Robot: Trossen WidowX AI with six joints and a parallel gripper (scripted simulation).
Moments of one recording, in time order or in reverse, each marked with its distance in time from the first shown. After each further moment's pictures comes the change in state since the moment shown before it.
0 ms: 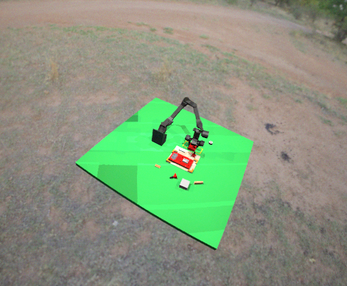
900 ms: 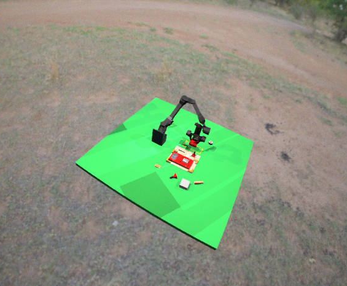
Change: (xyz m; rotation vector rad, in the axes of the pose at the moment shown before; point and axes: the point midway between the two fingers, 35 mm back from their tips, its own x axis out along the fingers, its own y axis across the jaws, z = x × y) arm -0.061 -0.002 0.003 0.009 -0.007 -0.013
